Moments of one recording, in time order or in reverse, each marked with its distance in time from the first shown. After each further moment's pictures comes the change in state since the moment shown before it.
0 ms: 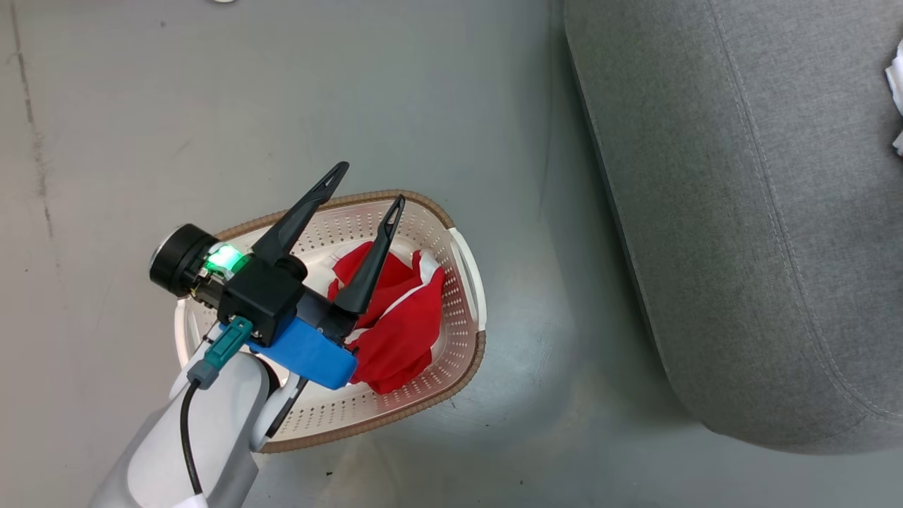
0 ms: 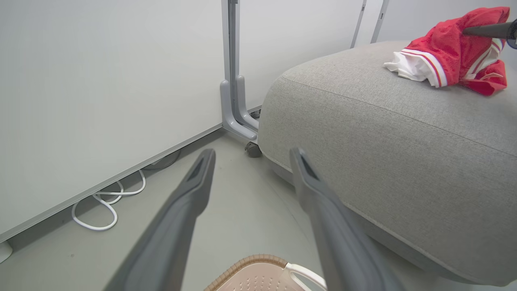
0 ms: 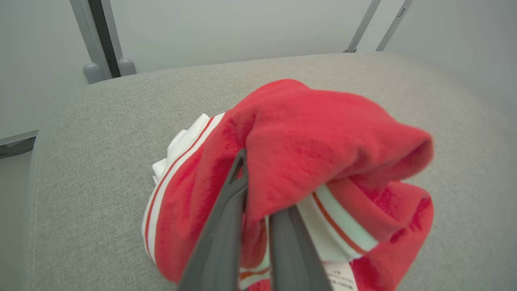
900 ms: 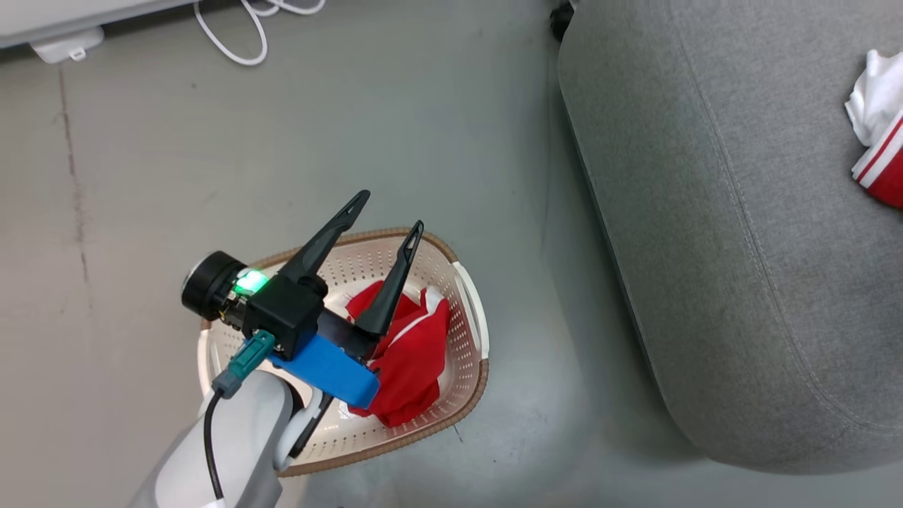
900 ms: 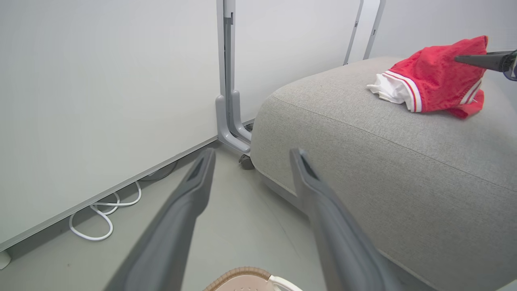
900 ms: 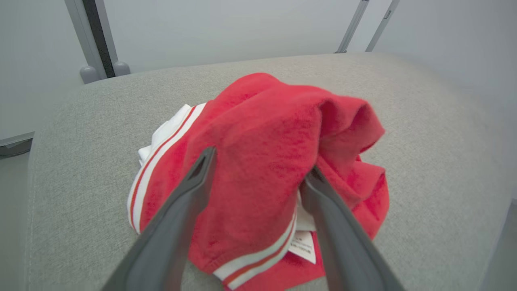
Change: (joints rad) left arm 0.028 -0.043 -0.023 0.036 -0.034 0.000 0.000; right arm 0.011 -0.040 0.068 0.225 0.018 0.000 -0.150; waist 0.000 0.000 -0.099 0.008
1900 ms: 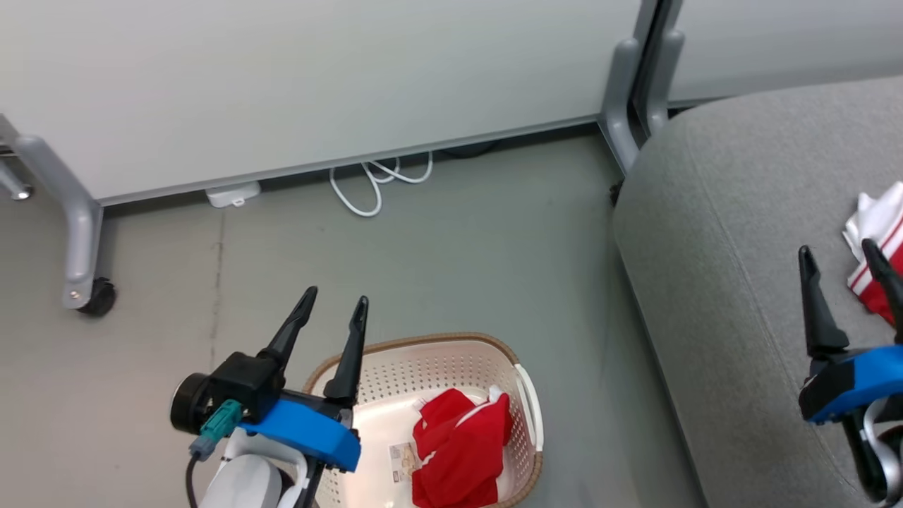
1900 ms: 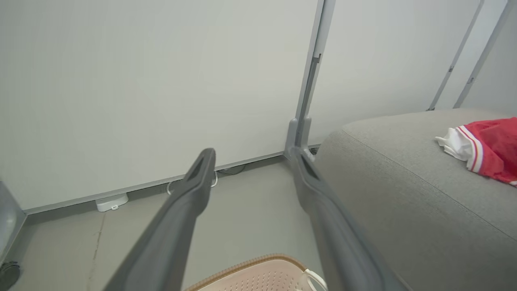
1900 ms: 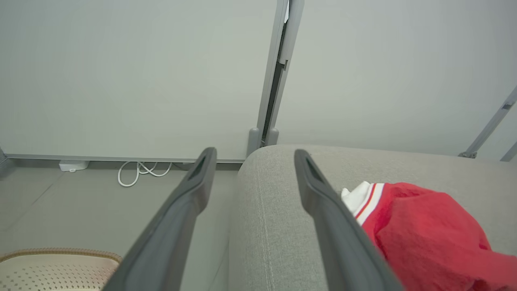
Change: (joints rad) left arm 0.234 -0.138 0.224 0.103 -0.016 0.000 0.000; right arm 0.541 0.226 0.171 -0.805 -0.081 0.000 0.194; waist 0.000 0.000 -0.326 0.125
